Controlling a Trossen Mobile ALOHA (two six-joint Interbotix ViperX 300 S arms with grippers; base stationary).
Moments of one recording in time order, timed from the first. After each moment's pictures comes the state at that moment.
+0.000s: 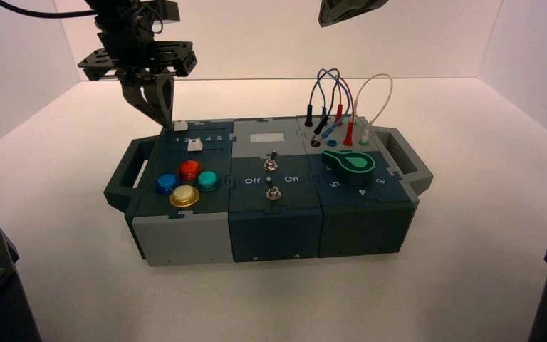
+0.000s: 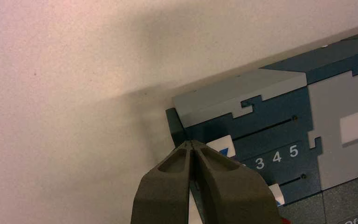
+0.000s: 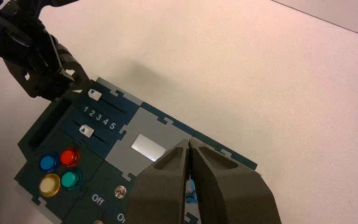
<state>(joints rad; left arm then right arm) -0.35 0.04 0.75 -0.16 0.59 0.00 0.64 -0.36 0.81 0.09 0.35 0.00</state>
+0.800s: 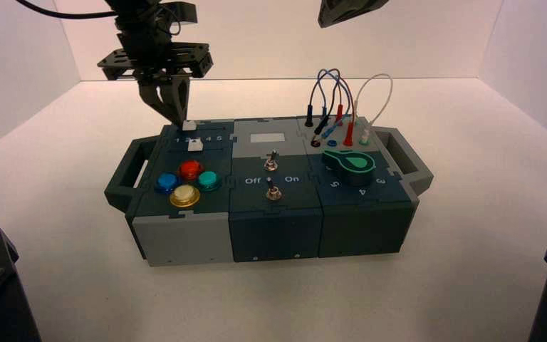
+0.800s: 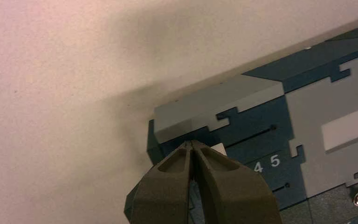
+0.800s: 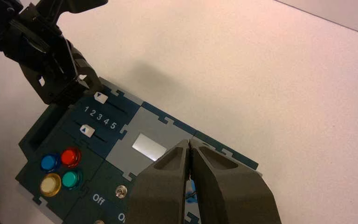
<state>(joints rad) -0.41 0.10 0.70 -0.16 0.60 0.00 0.64 -0.35 0.81 0.10 0.35 0.00</state>
